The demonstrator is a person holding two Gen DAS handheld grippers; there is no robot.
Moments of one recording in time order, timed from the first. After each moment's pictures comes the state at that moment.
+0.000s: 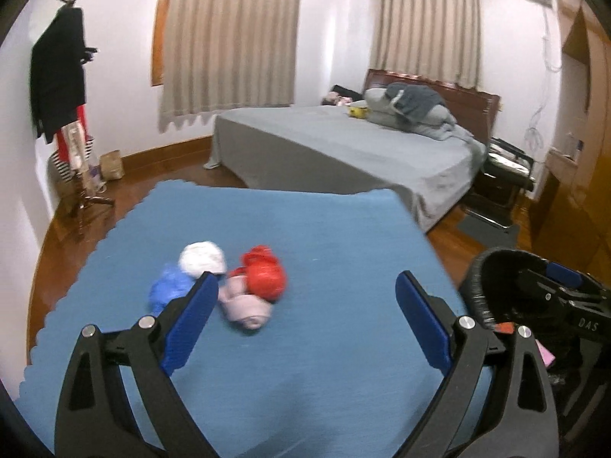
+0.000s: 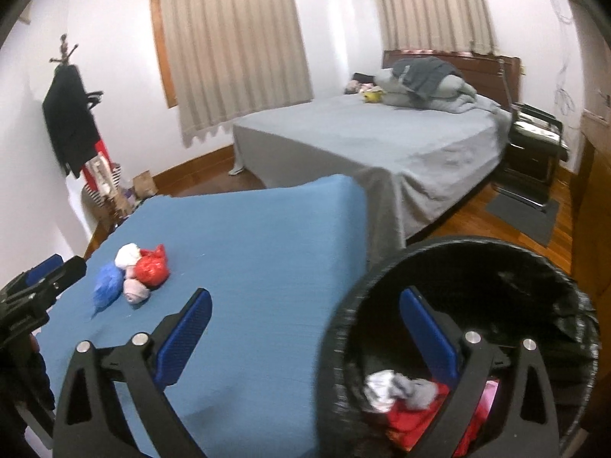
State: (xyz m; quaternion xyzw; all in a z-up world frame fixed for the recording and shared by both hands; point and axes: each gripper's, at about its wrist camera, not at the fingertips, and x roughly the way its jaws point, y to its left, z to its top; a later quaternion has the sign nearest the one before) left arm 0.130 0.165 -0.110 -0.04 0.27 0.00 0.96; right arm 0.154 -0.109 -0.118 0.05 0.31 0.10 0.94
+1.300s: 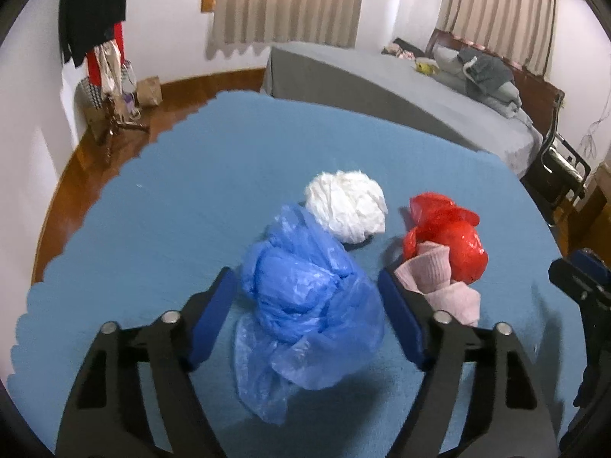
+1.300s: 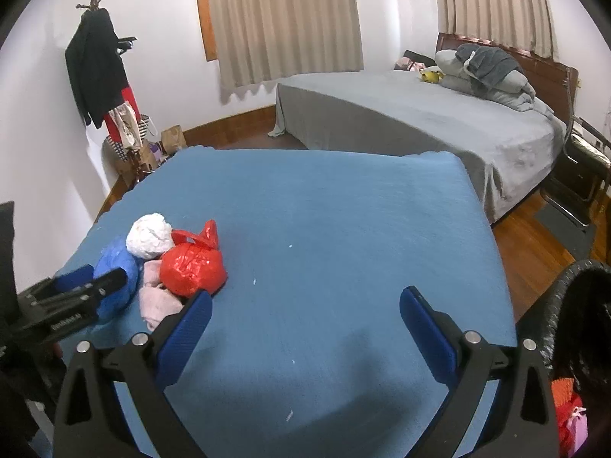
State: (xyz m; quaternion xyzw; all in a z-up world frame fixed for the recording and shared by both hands) left arm 0.206 0.295 -0.203 -0.10 0.39 0.07 0.91; right arm 0.237 0.031 -0.166 0.01 0.35 0.16 0.92
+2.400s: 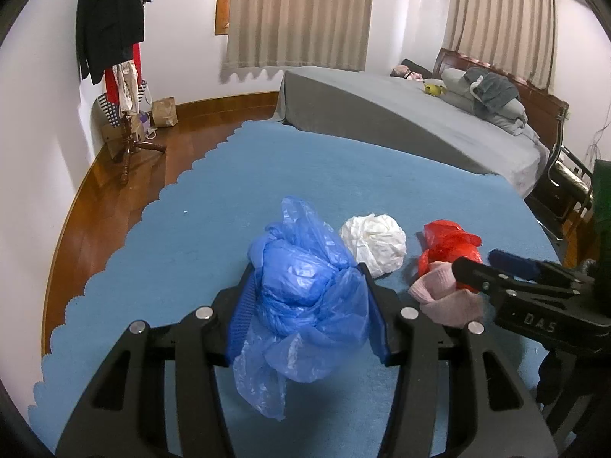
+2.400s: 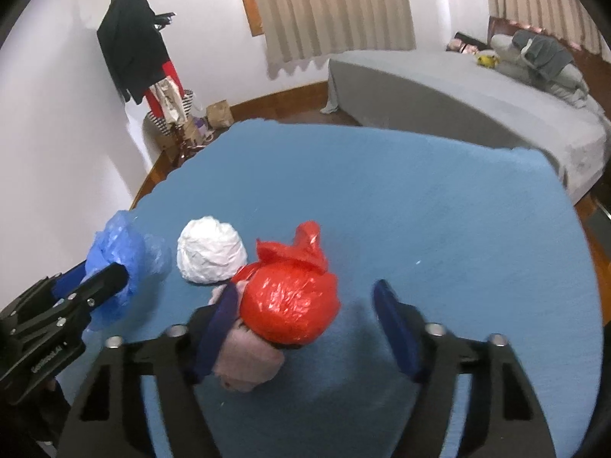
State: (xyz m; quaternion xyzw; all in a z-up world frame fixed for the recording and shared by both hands) left arm 0.179 0.311 -0.175 -0.08 0.34 0.10 0.93; right arm 0.268 0.106 -0.184 0.01 0.40 0.26 0.88
